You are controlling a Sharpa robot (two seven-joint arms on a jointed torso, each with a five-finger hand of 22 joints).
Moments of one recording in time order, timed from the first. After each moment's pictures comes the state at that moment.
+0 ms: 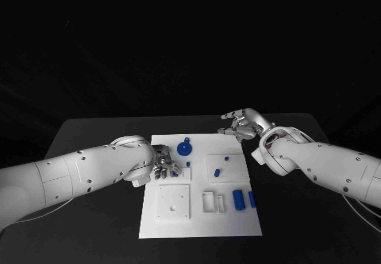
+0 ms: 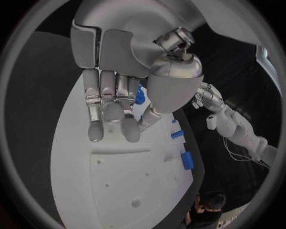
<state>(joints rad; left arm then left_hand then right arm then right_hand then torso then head) 1.35 -0.55 -0.22 1.25 -0.95 0.04 -0.49 1.01 0.09 0.36 -0.16 0.18 1.21 0.10 0.08 0.90 1.50 -0.07 0.76 0.26 1.38 -0.14 1.22 0.50 0.01 1.27 -0.16 0.47 1.31 1.22 -0.75 0.00 1.32 -0.99 -0.50 0.08 1.24 -0.06 -0.01 -0.08 0.49 0.82 0.13 0.06 0.06 1.18 0.01 0.88 0.90 1.41 -0.06 0.84 0.96 0.09 1.47 -0.09 0.27 1.31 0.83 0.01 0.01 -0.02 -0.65</state>
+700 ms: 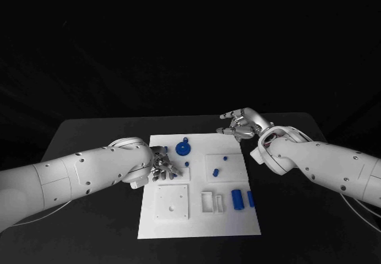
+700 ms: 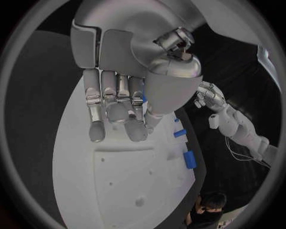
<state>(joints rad) 1.35 -0.55 -0.22 1.24 -0.95 0.04 -0.50 1.03 0.05 0.03 -0.01 0.06 1.46 -0.07 0.08 0.90 1.47 -0.11 0.76 0.24 1.38 -0.15 1.22 0.50 0.02 1.27 -0.16 0.47 1.31 1.22 -0.75 0.00 1.31 -0.99 -0.50 0.08 1.24 -0.06 -0.01 -0.08 0.49 0.82 0.13 0.06 0.06 1.18 0.01 0.88 0.90 1.41 -0.06 0.84 0.96 0.09 1.47 -0.09 0.27 1.31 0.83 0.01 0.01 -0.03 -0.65</state>
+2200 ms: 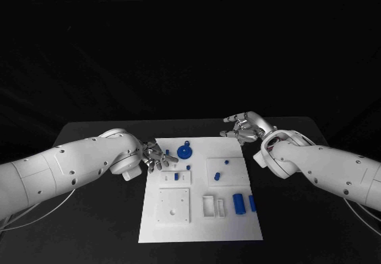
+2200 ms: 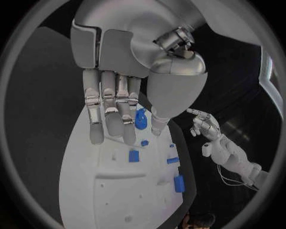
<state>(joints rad) 1.36 -0.62 -0.14 1.22 -0.83 0.01 -0.46 1.06 -0.03 -0.02 0.07 0.09 1.25 0.02 0.07 0.32 1.46 -0.06 0.51 0.19 1.32 -0.11 1.08 0.41 0.02 1.26 -0.13 0.28 1.27 1.22 -0.75 0.00 1.29 -0.98 -0.50 0.08 1.24 -0.06 -0.01 -0.08 0.49 0.82 0.13 0.06 0.06 1.18 0.01 0.88 0.90 1.41 -0.06 0.84 0.96 0.09 1.47 -0.09 0.26 1.31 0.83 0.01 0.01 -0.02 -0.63</state>
